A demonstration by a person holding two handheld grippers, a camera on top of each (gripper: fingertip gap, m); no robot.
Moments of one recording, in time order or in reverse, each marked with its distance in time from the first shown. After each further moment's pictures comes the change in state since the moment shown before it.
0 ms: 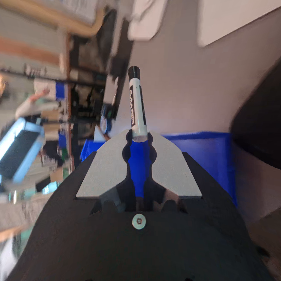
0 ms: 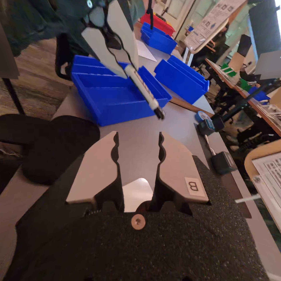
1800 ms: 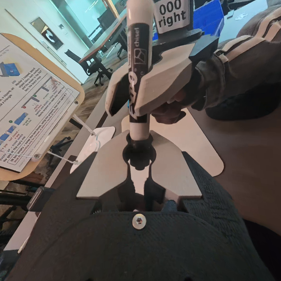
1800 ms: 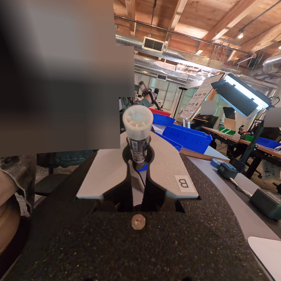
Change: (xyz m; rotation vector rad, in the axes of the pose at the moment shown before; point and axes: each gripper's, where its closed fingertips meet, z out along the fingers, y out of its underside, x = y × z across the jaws) left arm 0.090 -0.219 0.034 0.835 0.292 -0.224; right arm -0.033 -0.021 -0.057 0.594 -0.022 0.186
